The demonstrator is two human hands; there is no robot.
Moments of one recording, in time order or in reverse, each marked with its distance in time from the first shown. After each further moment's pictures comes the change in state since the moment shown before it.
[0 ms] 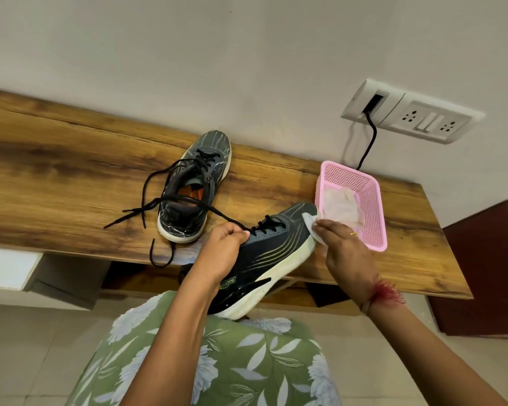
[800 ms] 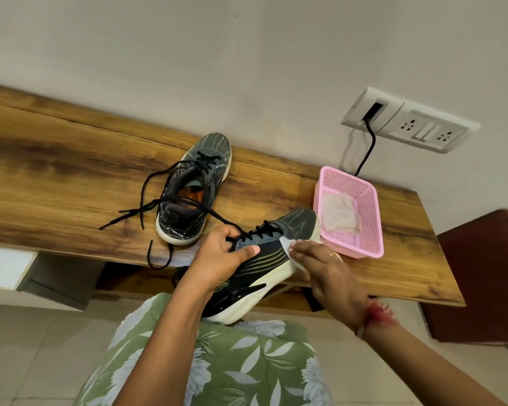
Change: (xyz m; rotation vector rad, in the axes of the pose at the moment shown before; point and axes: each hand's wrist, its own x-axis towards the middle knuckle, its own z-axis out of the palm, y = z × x) left_hand 0.001 -0.006 -0.007 -0.020 -0.061 0.061; right_hand -0.017 -0.021 0.000 0.097 -0.141 -0.208
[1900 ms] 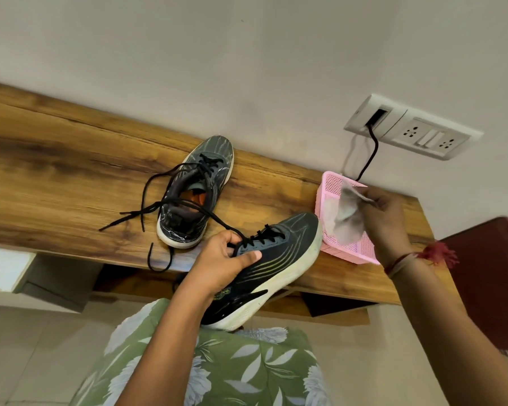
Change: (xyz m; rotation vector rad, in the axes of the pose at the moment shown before) left_hand 0.005 -0.007 -0.004 0.009 -0.024 -0.069; right_hand 0.071 0.051 -0.060 0.677 0.452 0.759
